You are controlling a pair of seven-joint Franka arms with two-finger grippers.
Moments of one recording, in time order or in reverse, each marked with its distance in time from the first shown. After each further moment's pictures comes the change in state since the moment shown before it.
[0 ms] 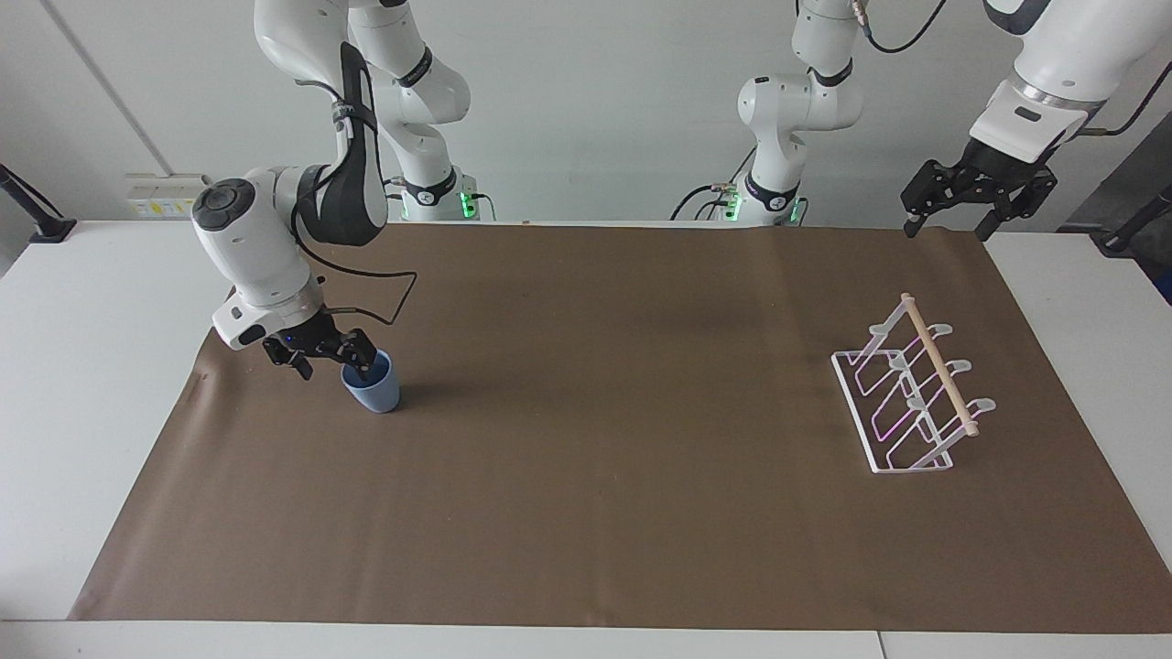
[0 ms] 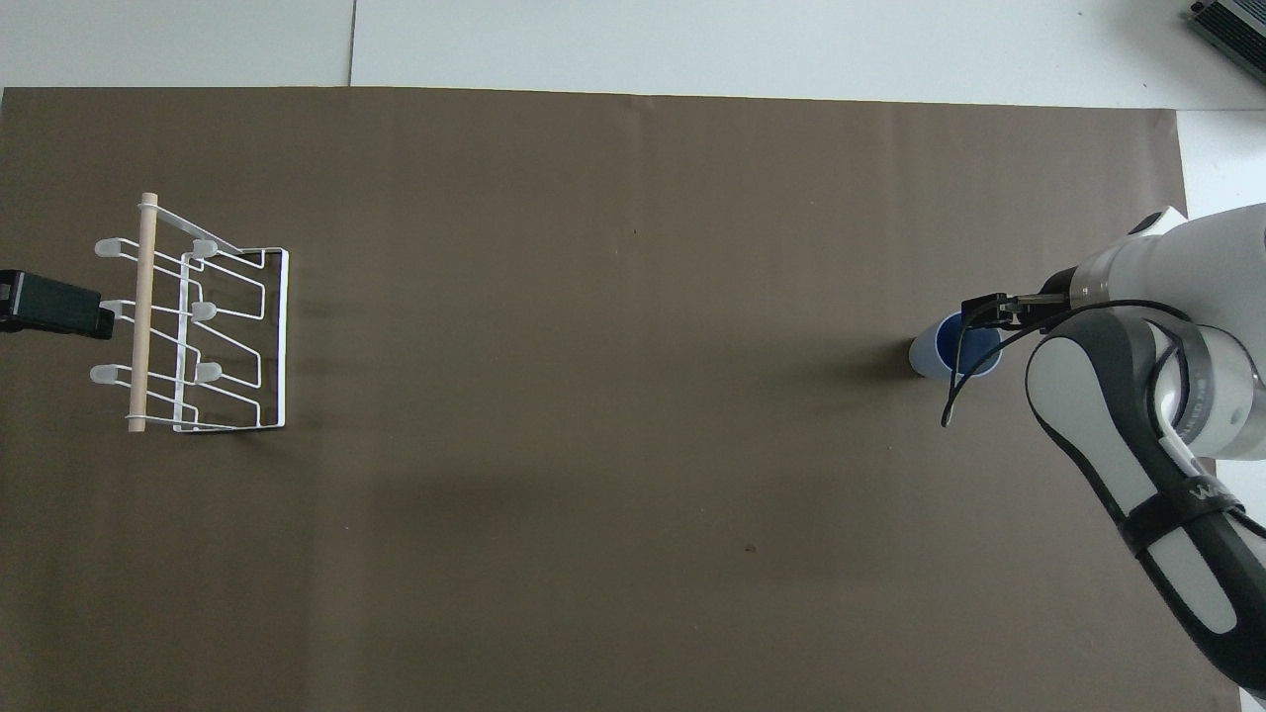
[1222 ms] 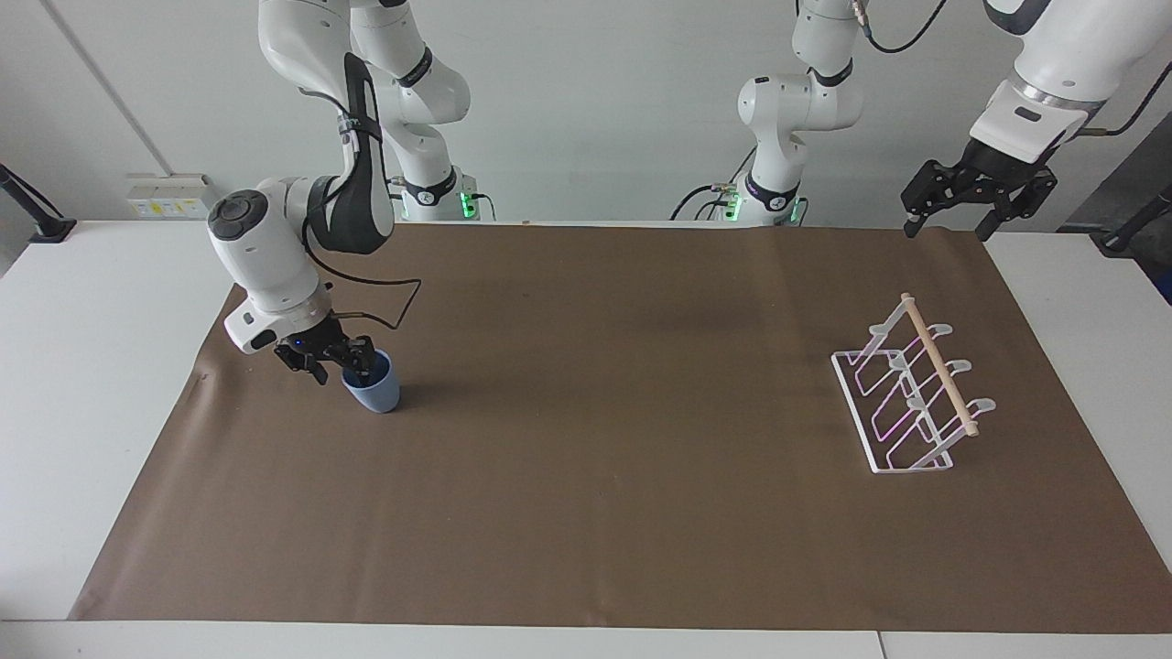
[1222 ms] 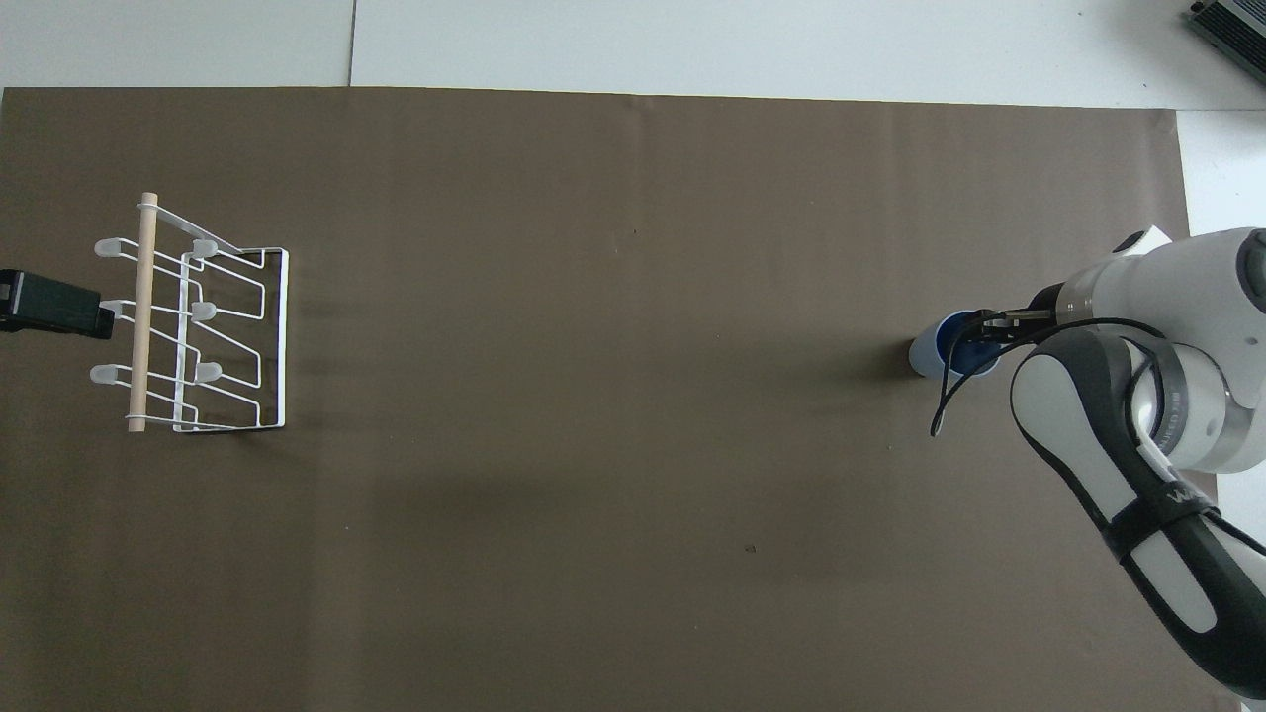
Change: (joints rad) left arm 0.000 0.000 0.000 0.000 0.000 0.000 0.000; right arm -0.001 0.000 0.000 -0.047 0.000 0.055 -0.004
